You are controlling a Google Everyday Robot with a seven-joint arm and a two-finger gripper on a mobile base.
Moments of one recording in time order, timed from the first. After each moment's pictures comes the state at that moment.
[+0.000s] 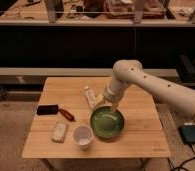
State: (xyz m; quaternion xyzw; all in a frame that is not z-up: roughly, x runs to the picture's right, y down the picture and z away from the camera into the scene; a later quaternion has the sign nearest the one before) arm 0.042 0.102 0.738 -0.14 -0.40 -0.61 0.67
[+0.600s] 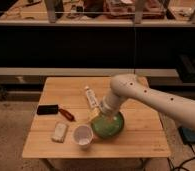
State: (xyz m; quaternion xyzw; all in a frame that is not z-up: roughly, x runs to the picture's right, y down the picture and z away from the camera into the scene) arm 0.005 0.163 0.712 -0.07 -0.45 -0.65 0.61
